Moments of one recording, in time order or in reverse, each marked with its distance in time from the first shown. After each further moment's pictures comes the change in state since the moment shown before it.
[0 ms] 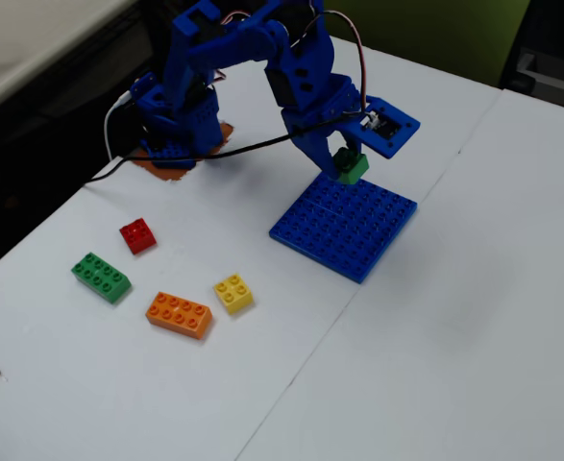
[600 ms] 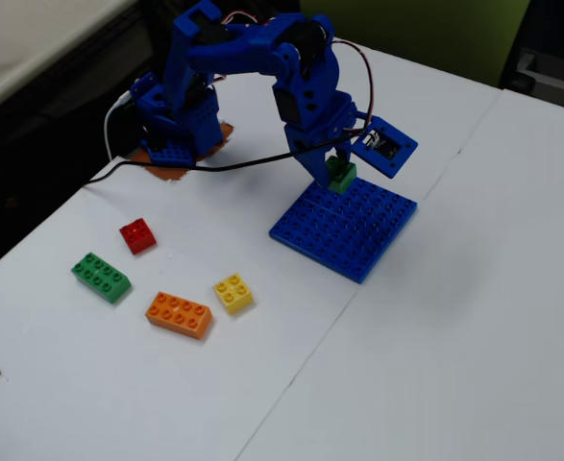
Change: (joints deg) arm -0.2 0.0 7.6 -0.2 -3.6
